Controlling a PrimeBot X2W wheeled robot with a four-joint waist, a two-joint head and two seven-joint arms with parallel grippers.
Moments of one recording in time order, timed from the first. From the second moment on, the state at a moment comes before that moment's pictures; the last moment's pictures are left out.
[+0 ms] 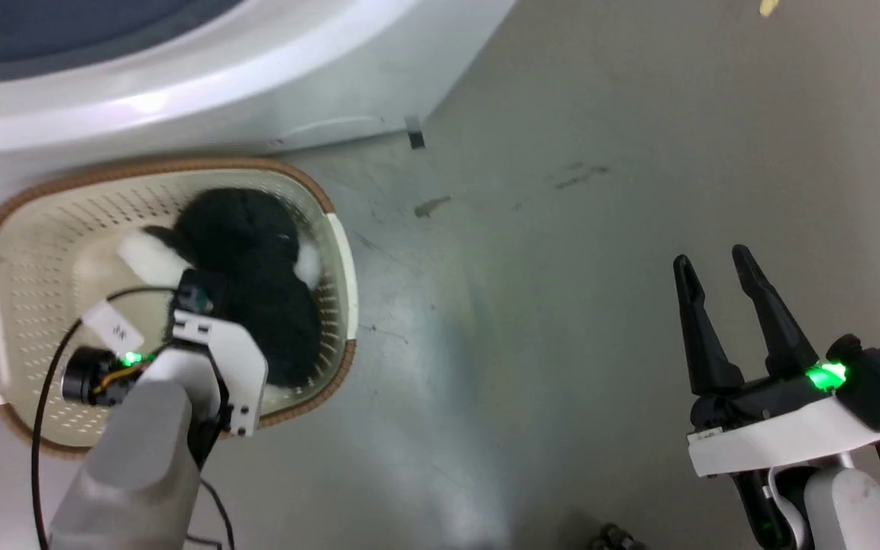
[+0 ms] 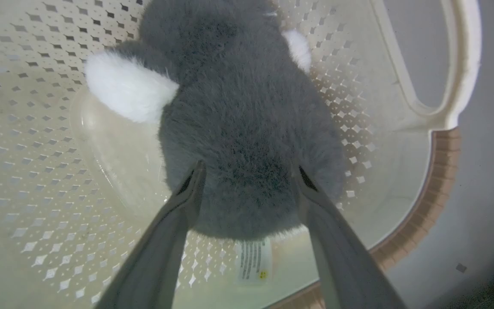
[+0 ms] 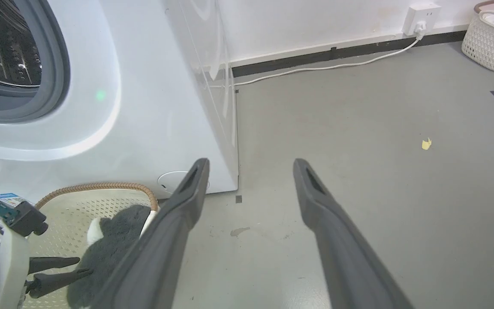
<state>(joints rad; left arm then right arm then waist) -0.65 0.24 -0.24 0.91 -0.14 -0.09 0.18 -0.18 -0.05 0.07 -0.02 0.32 0.13 -0.19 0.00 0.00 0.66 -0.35</state>
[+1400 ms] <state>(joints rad) -0.94 0.30 -0.32 1.25 -0.29 -0.06 0.19 -0.25 -0.05 0.07 -0.02 0.42 0.13 -0.26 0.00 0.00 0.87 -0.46</state>
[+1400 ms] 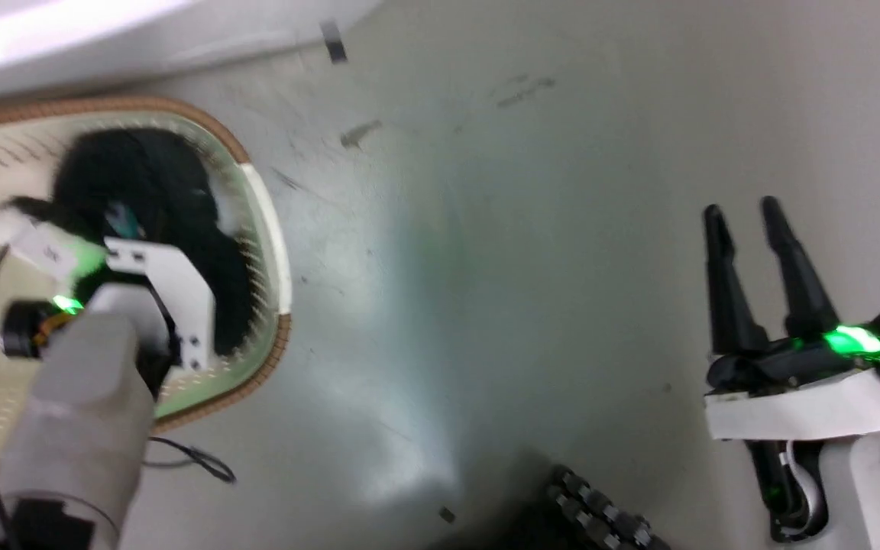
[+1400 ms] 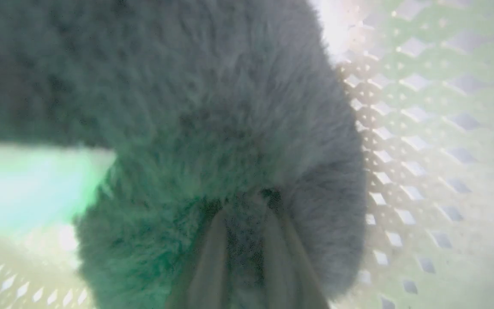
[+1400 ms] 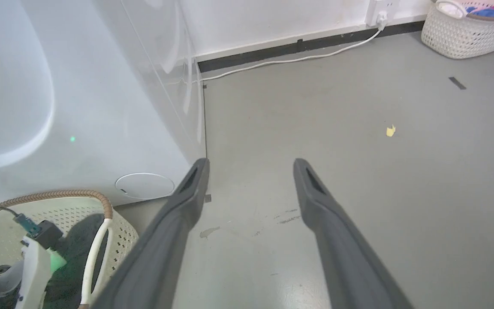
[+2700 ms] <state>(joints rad) -0.47 0.19 -0.27 0.58 -0.28 -0.04 -0.25 -0.07 -0.05 -0.05 -0.05 0.23 0.13 -0.26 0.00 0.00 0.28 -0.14</state>
